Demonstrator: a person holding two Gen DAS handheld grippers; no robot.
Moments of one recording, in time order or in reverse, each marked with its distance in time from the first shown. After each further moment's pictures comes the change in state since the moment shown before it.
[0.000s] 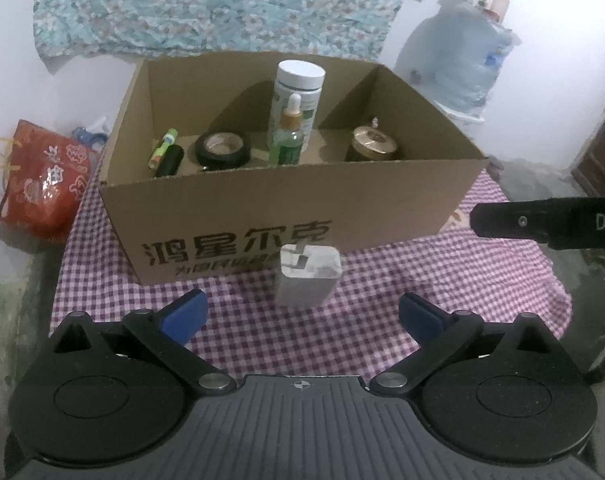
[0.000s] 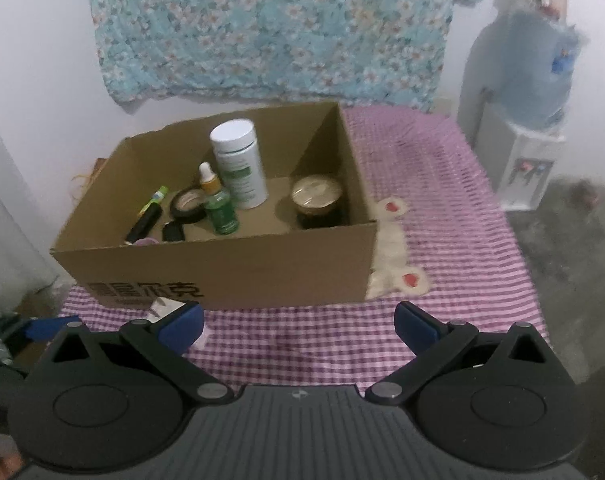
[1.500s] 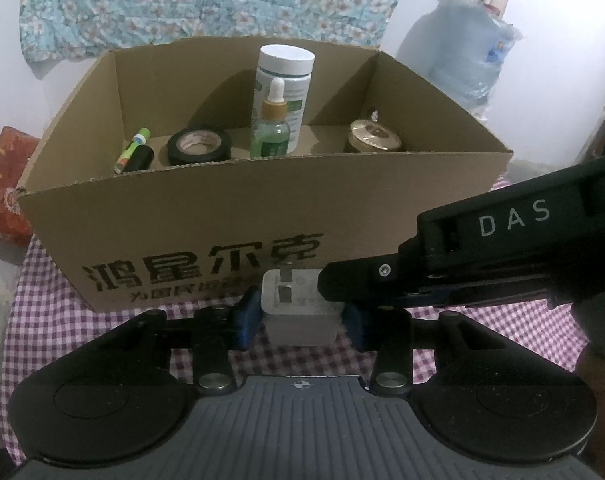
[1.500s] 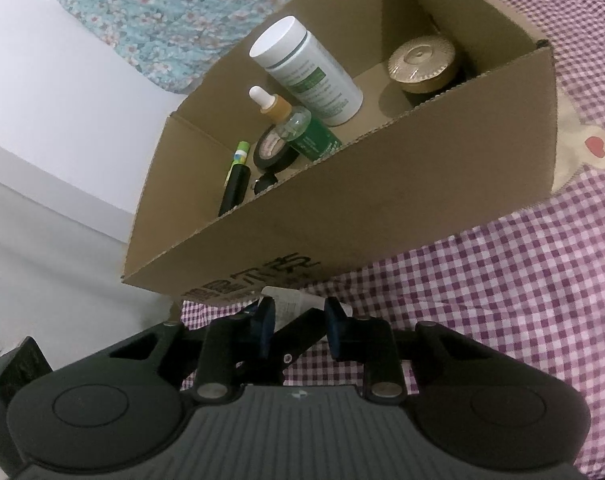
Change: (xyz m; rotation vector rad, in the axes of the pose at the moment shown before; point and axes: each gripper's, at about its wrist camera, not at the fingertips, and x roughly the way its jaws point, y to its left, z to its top) left arm 0.048 -0.012 0.003 0.021 -0.016 -0.004; right arm 0.090 0.000 -0.007 0.350 0.240 0.452
